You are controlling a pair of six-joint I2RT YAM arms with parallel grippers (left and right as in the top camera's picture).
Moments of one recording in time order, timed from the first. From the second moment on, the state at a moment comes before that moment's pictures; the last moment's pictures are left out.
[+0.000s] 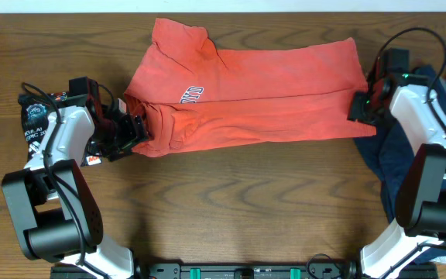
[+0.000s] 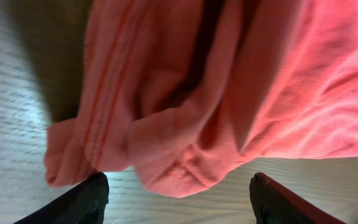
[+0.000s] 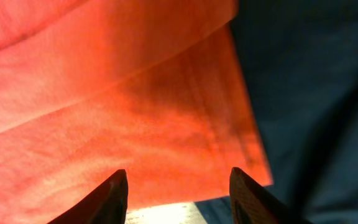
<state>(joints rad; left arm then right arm) 0.21 1.78 1.15 -0.90 0.39 -0.20 -0.12 1.89 1.29 -0.74 0.02 0.17</state>
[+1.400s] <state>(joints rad) 0.21 1.78 1.14 -0.90 0.13 -0.20 -0.11 1.87 1.08 -0.47 0.02 0.15</state>
